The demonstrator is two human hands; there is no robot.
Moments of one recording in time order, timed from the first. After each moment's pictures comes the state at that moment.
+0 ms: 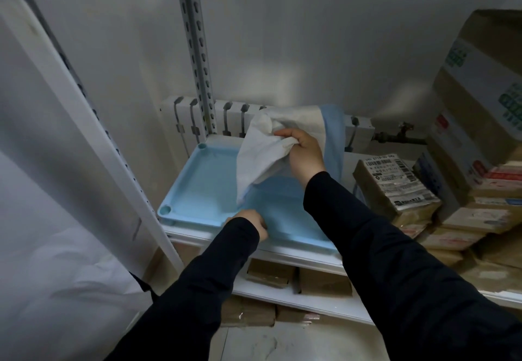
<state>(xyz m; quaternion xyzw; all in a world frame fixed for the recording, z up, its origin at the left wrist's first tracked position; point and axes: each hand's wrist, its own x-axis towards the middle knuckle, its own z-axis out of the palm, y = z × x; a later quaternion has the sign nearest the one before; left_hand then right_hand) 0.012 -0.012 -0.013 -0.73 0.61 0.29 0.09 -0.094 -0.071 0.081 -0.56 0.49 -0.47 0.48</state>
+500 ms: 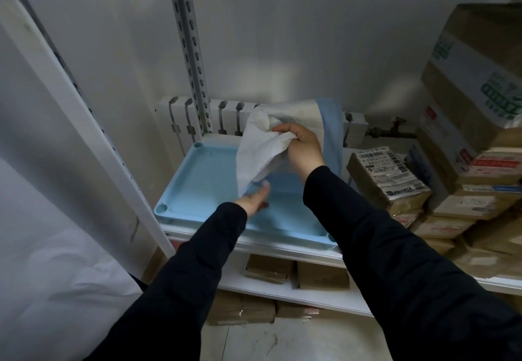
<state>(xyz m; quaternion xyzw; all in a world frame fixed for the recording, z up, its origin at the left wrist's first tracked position) 0.007 -0.011 0.019 -0.67 0.42 0.56 -0.25 -0.102 -0.061 0.091 -0.56 0.50 -0.47 0.47</state>
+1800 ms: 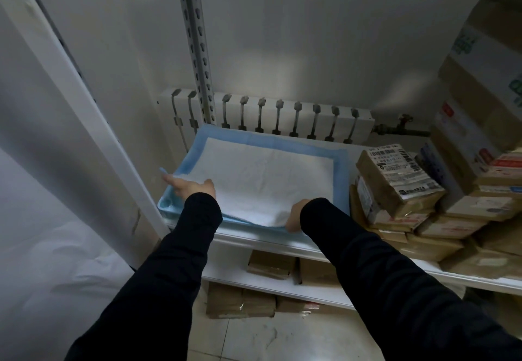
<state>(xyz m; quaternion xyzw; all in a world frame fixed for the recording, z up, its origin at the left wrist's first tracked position) 0.069 -0.020 0.037 -0.69 -0.08 0.27 -0.66 -0.104 -0.029 0.032 -0.74 0.52 0.39 0.16</state>
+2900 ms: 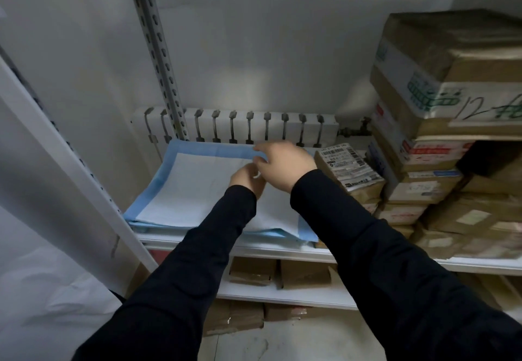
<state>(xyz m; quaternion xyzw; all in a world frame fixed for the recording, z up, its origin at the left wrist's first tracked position) -0.047 -0.013 0.072 -0.72 0.52 0.35 -0.30 -0.138 -0.014 0.125 -0.82 0.55 -0.12 0.08</state>
